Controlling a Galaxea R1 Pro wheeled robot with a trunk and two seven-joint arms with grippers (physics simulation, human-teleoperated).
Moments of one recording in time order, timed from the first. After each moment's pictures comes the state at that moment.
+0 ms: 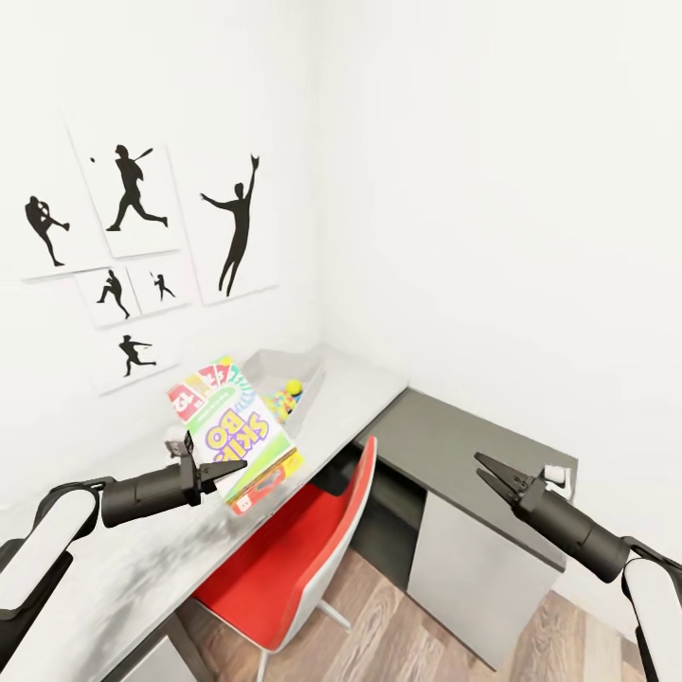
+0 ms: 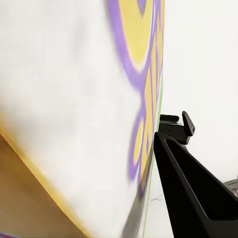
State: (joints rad) left arm -0.42 0.44 -0.10 -1.43 1.28 1.05 -0.52; right arm -0.22 -0.10 -0.42 -1.60 -0.81 0.96 0.71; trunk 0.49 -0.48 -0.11
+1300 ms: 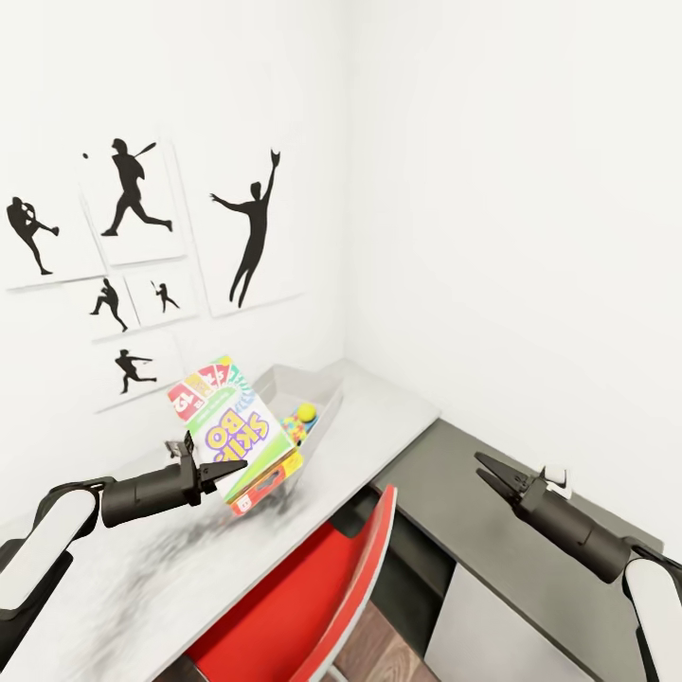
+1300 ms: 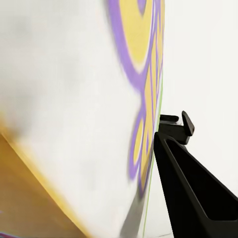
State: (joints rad) left arm -0.42 0.44 -0.10 -1.43 1.28 1.05 -0.52; right arm -0.22 -0.10 -0.42 -1.60 -0.81 0.96 0.72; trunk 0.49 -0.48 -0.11
